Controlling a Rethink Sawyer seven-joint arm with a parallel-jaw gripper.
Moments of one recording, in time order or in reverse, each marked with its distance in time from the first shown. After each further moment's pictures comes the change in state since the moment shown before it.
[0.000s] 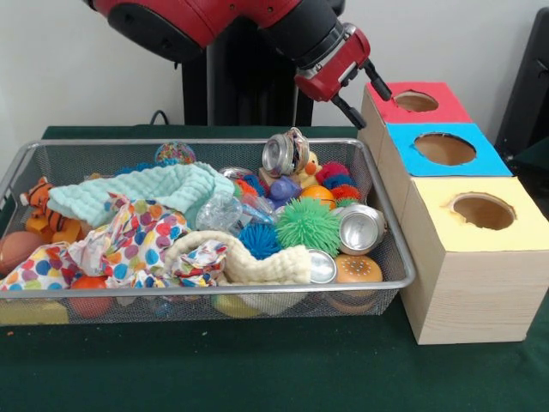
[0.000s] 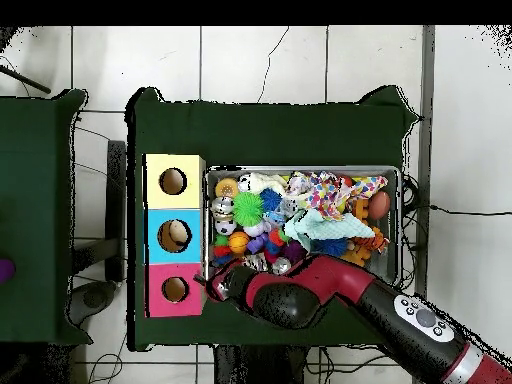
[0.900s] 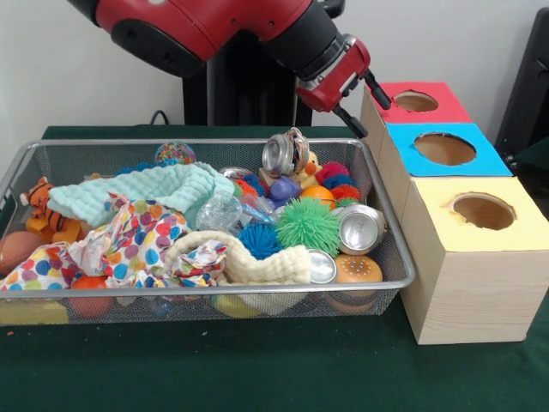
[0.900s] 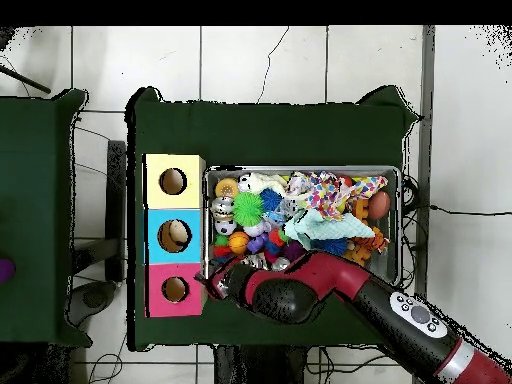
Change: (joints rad) arm -0.010 0.063 -0.002 -0.033 -0.036 0.050 -0.037
